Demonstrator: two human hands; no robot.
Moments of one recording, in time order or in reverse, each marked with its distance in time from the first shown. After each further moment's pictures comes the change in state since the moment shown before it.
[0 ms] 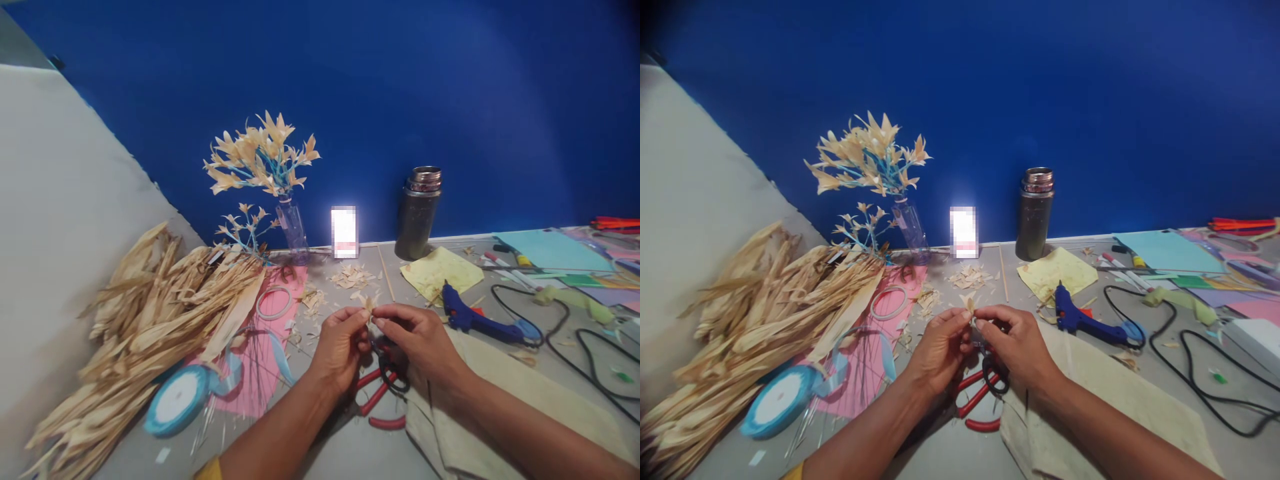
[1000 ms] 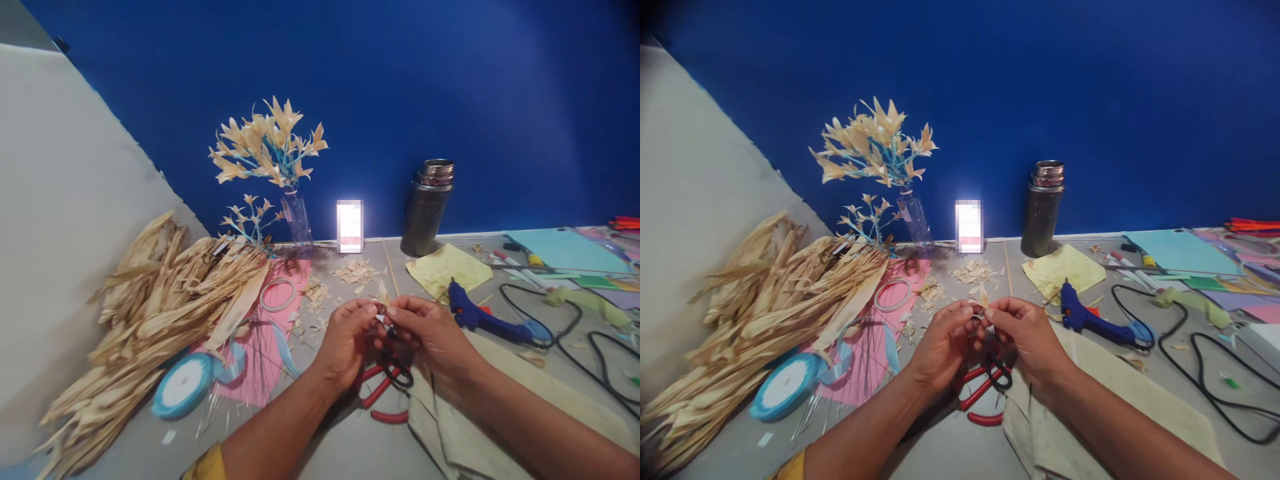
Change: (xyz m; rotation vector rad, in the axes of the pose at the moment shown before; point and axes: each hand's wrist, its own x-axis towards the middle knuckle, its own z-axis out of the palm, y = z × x) left_hand -0.011 0.005 0.003 0.019 -0.173 0.036; right_hand 0.003 -0.018 -0.002 0.501 -0.084 0.305
